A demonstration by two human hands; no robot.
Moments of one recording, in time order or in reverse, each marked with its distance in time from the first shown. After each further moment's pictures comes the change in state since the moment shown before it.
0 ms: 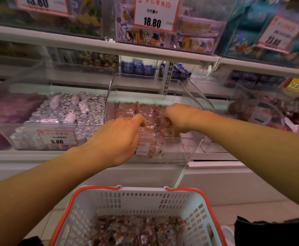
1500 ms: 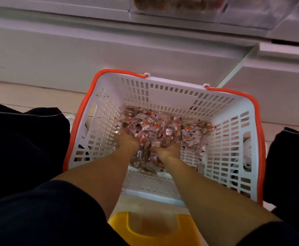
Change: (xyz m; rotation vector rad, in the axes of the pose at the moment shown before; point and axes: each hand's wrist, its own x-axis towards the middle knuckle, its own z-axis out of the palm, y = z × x) left_hand -0.232 -0.010 0.325 -0.561 -0.225 -1.615; right_hand -0.128 -0.231 0.410 1.323 -0.519 0.968
